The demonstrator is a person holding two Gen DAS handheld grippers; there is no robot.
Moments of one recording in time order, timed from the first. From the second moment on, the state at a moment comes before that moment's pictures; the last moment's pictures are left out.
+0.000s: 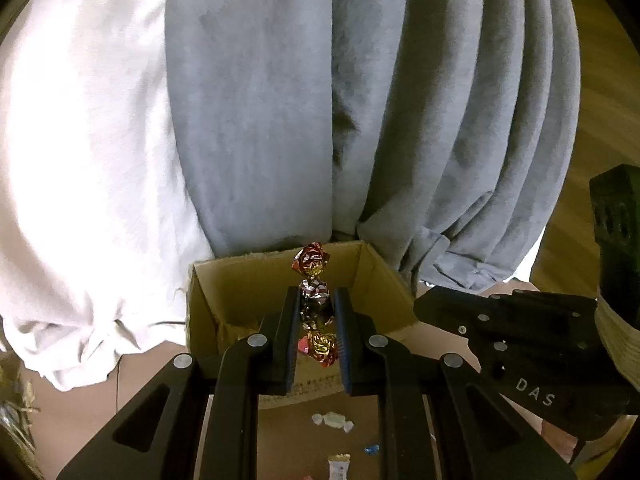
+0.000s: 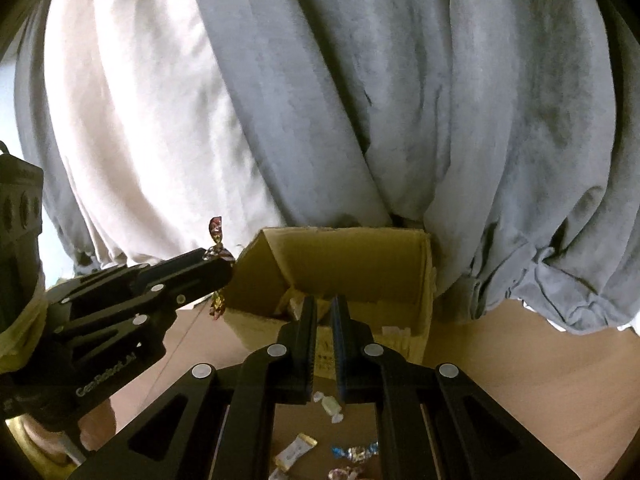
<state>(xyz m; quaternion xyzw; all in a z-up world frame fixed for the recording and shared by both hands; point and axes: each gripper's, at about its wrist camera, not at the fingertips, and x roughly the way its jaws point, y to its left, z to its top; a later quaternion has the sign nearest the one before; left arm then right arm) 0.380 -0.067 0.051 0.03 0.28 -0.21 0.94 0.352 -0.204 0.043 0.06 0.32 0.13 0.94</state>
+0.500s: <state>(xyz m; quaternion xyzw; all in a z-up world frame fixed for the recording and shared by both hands) 0.418 -0.078 0.035 0.04 0.30 -0.19 0.93 0.394 -0.211 0.035 0.08 0.35 0.12 0.93</state>
